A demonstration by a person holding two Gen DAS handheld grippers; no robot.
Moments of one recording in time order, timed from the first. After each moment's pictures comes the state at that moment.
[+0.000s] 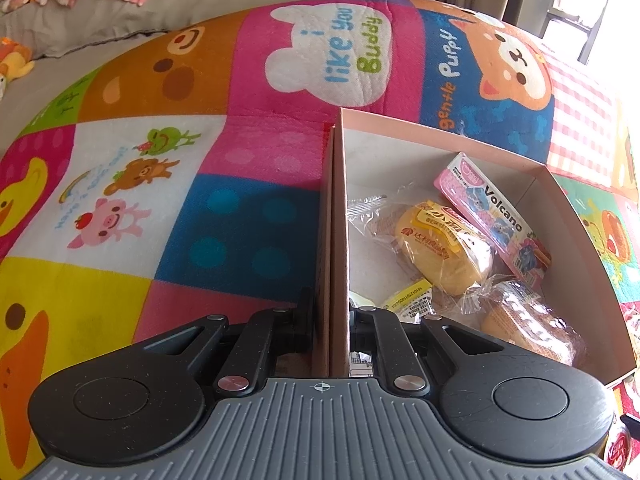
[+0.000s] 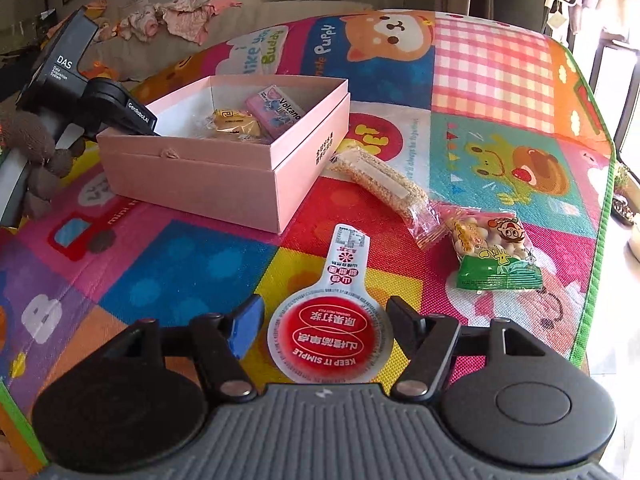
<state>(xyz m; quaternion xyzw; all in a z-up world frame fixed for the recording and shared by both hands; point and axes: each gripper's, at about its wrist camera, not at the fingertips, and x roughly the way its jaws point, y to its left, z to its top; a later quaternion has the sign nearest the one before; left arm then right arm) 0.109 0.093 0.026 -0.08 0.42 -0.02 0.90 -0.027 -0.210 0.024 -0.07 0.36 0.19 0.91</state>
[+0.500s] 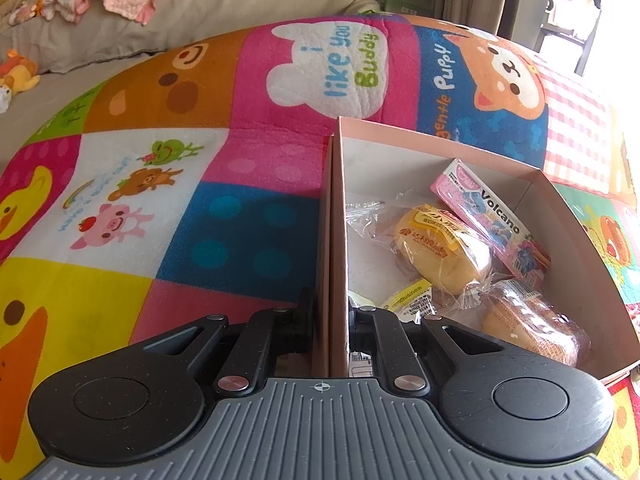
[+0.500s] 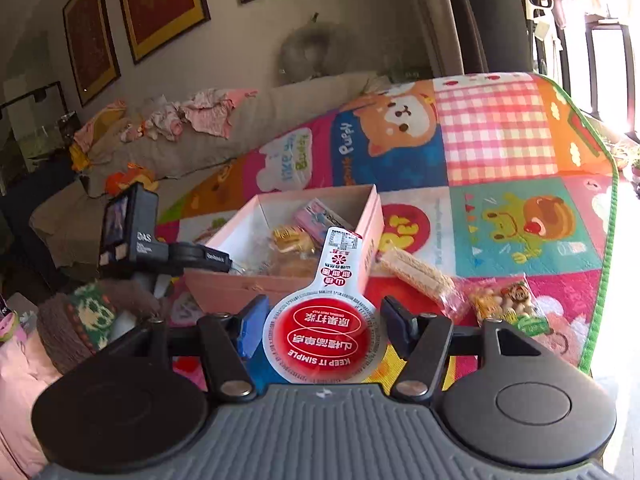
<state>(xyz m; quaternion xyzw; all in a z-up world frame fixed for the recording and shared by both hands) 0.098 0.091 0.020 -0.08 0.38 -0.01 0.92 -0.052 -0.222 0.112 0.05 0.28 0.25 0.93</state>
